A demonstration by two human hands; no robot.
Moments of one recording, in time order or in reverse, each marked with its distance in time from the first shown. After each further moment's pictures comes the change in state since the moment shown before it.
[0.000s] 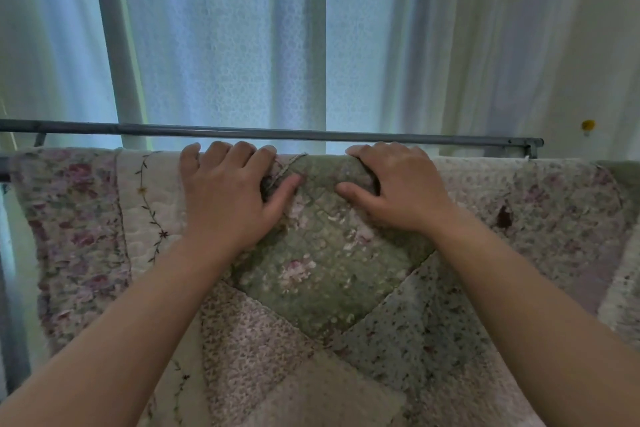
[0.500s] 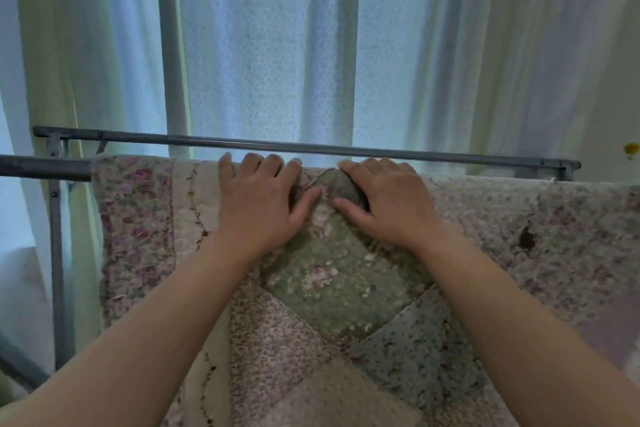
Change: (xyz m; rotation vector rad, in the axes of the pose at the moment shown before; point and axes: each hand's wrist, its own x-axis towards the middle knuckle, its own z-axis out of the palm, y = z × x) left_hand -0.002 -0.002 -0.011 0.048 -0.118 -0.023; right_hand 0.008 -0.033 0.008 0.004 0.021 -0.124
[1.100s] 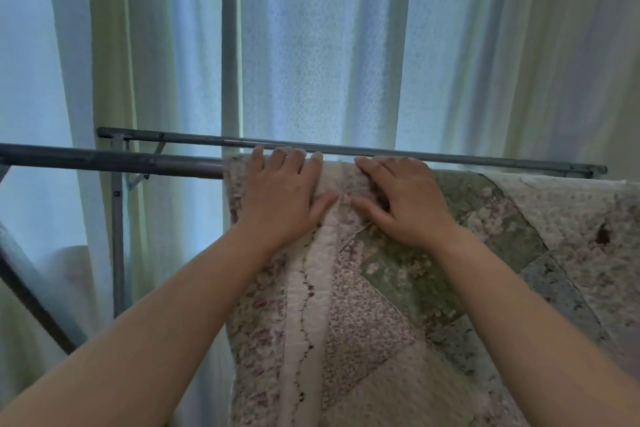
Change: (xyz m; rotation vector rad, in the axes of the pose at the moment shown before) left_hand -0.018 -0.114 -0.025 0.039 -0.055 0.111; right_hand 0.036 -0.101 0.024 -0.015 0.059 0.007
